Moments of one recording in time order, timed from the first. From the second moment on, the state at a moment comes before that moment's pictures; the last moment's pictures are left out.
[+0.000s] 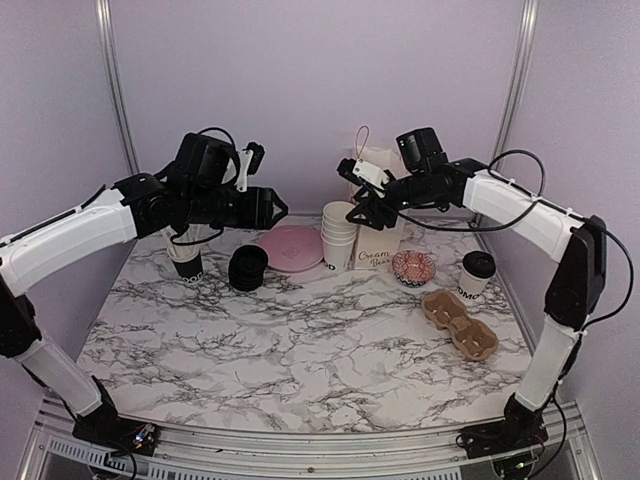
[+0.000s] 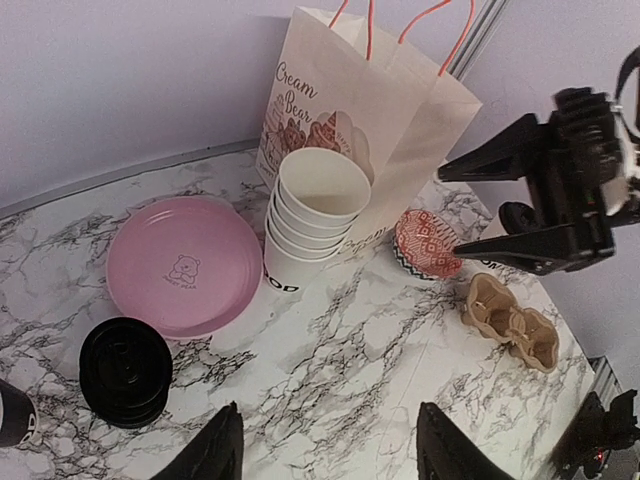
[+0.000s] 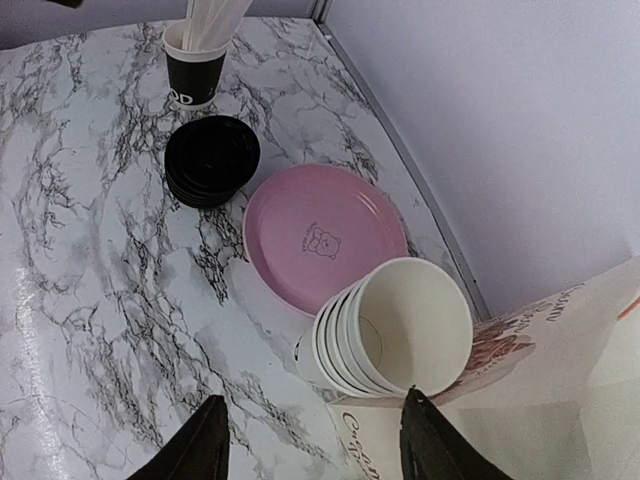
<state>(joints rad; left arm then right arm) -0.77 1.58 1.52 -0.48 -0.04 -0.38 0.53 1.76 1.69 -0.58 -0.38 -0.64</state>
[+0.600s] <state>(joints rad) -0.79 1.32 1.22 -0.40 -0.08 -0.43 0.57 2.15 2.07 -0.70 -0.24 -0.57</state>
